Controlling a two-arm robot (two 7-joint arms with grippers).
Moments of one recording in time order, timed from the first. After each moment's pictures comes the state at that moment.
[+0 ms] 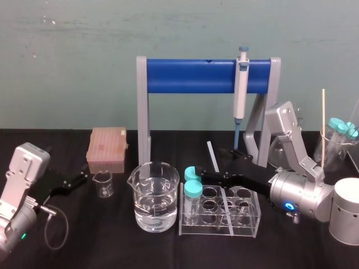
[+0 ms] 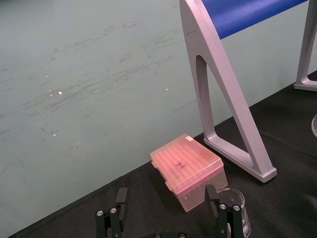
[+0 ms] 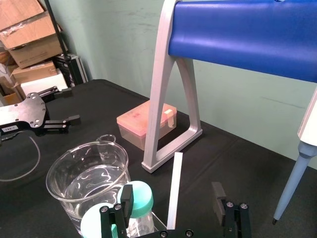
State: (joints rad) left arm -0.20 0.60 0.45 -1.41 -0.25 -0.12 0.03; right arm 0.40 0.46 -0.49 -1.41 0.51 0.25 0.45
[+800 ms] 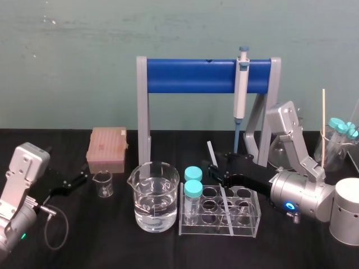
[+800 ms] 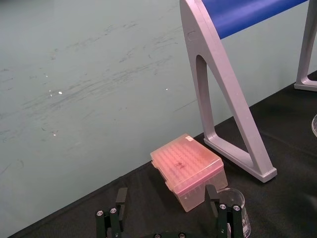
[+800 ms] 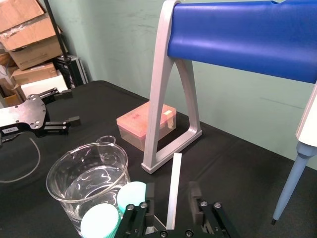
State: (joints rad) left arm -0.20 0.60 0.45 -1.41 -0.25 -0.12 0.03; right arm 0.40 0.47 -0.49 -1.42 0.51 0.24 0.44
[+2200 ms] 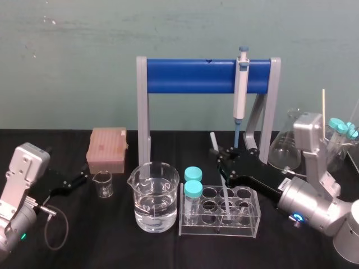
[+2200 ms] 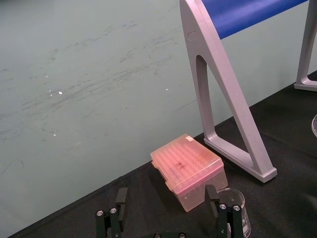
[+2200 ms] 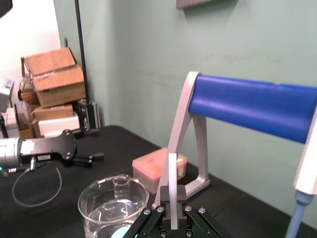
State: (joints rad) left arm -0.20 0.60 0.45 -1.41 -0.25 -0.12 0.03; right arm 0.30 0.47 -0.43 -1.45 0.50 -0.07 0.52
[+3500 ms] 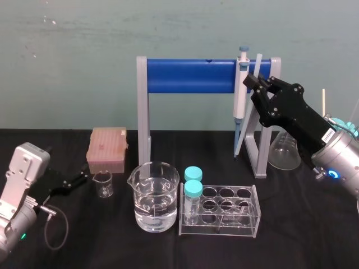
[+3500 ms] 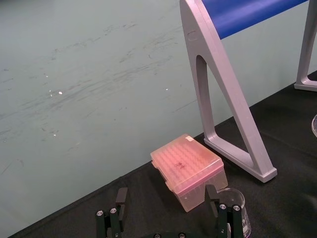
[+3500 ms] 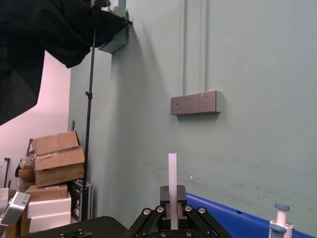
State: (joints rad) left arm -0.20 0.60 0.45 -1.41 -0.25 -0.12 0.03; right arm 0.30 0.46 -0.27 -1.56 0.66 -0.23 0.61
